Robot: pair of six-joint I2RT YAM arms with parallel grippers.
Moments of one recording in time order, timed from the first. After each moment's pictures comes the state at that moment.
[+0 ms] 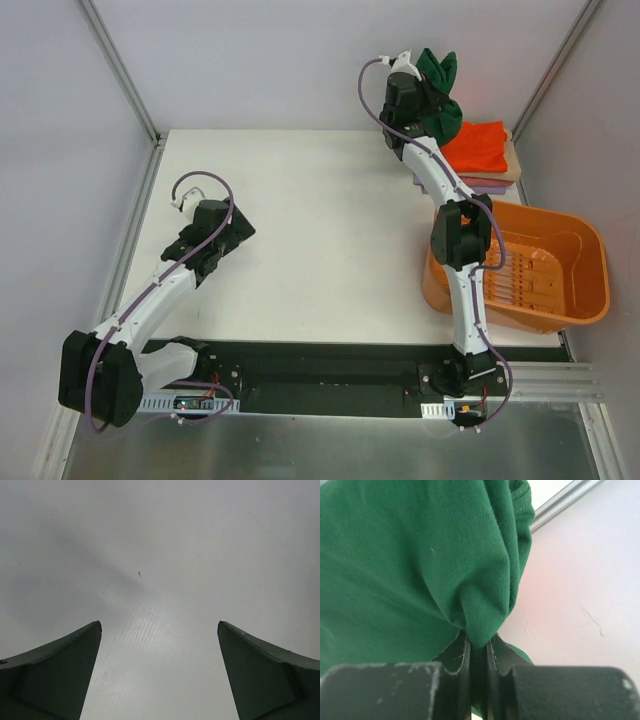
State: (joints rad) left arm -0.30 1.08 0.71 -0.35 -0.31 -0.81; right arm 0.35 2.33 2.26 0.02 1.03 -0.72
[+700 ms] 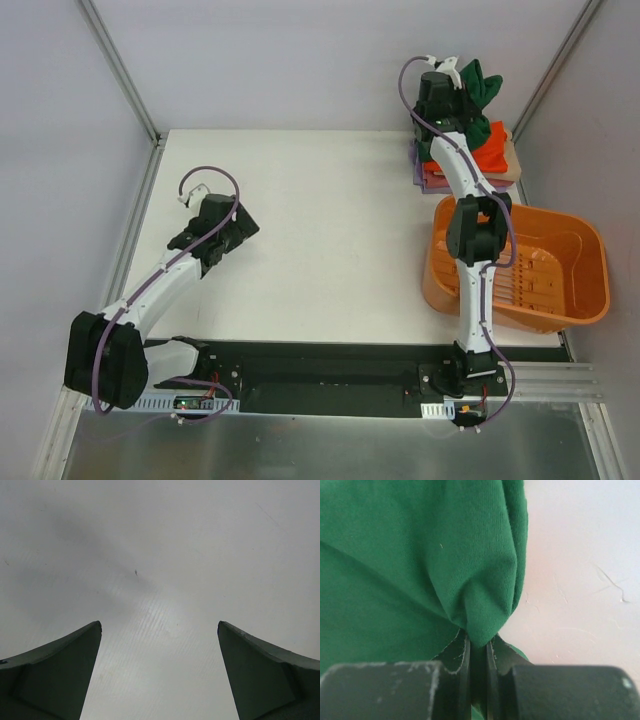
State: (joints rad) left arm -0.30 1.18 0.75 -0.36 -0.29 -0.81; right arm 0.21 2.33 2.26 -0.18 1.06 -0.44
